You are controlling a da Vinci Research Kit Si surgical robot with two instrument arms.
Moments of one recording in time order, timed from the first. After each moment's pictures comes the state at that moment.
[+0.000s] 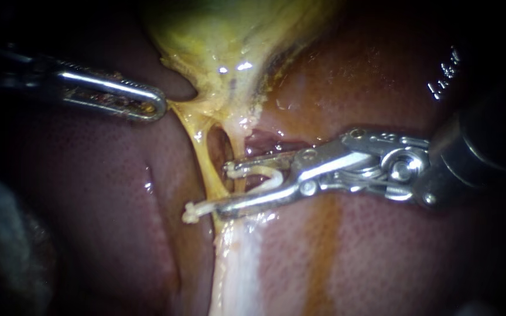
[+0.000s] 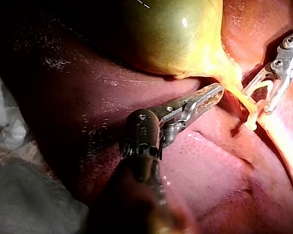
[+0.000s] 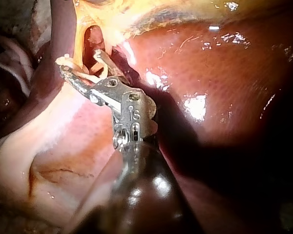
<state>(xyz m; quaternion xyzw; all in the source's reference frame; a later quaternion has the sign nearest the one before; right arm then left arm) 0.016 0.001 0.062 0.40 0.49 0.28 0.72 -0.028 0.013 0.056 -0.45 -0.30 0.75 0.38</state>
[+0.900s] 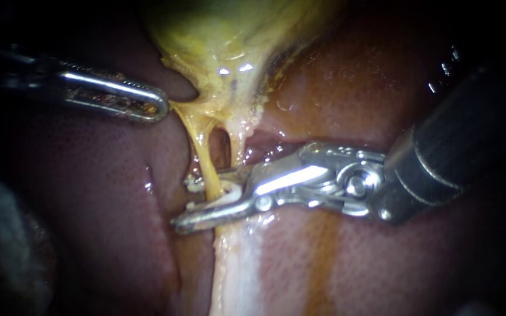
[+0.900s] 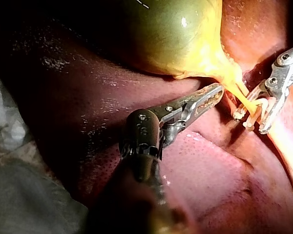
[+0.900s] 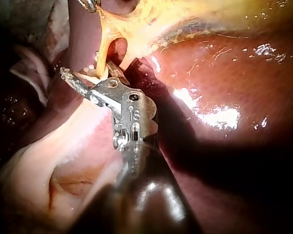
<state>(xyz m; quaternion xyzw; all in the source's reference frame) 0.020 -0.001 0.061 0.42 0.50 0.28 0.71 -0.028 0.013 0.057 -0.45 -0.30 0.75 0.38</state>
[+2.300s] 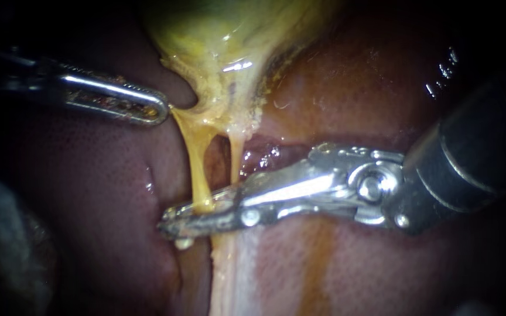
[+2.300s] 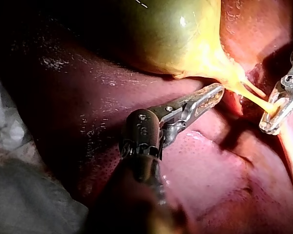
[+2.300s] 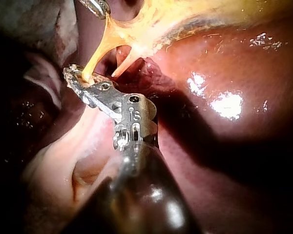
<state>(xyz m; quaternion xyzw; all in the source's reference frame) 0.020 -0.001 0.055 0.49 0.48 0.26 0.68 -0.028 0.013 0.057 -0.45 -0.30 0.75 0.38</state>
